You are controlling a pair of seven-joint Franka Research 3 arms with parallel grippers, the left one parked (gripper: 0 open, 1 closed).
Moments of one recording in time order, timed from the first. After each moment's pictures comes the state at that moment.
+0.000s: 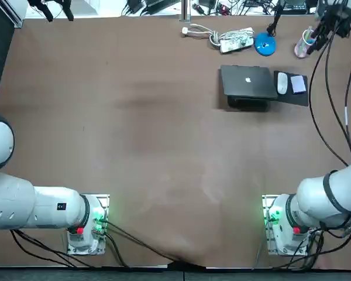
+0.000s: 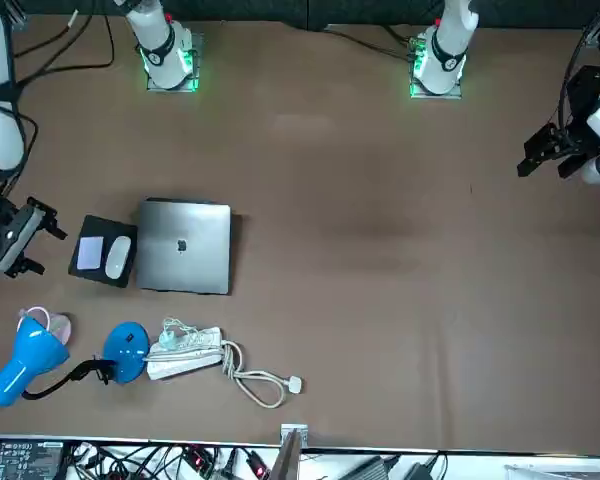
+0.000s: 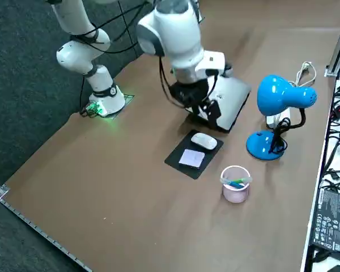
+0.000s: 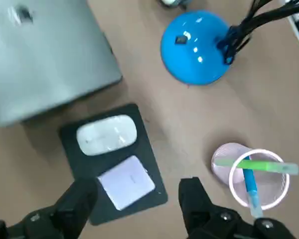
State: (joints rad) arm -0.24 0.29 -0.01 -1.77 0.11 2.11 -1.37
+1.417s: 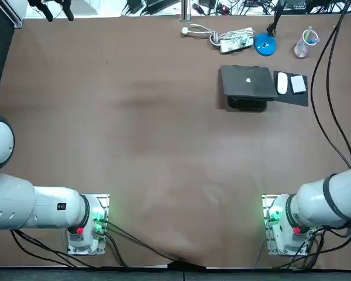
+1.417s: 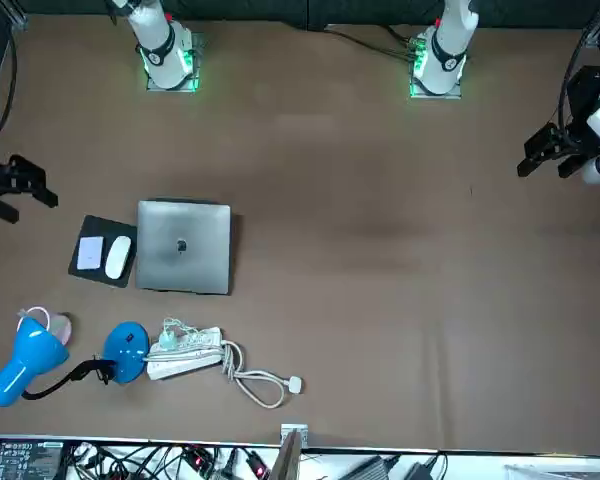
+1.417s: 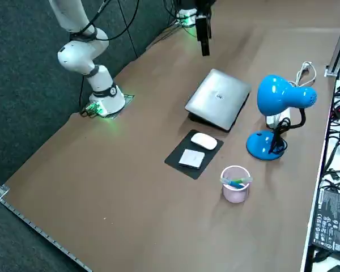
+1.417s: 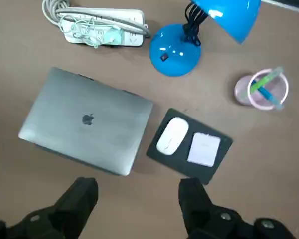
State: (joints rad) arm -0.09 0.18 0.00 -1.43 0.06 1.60 -0.38
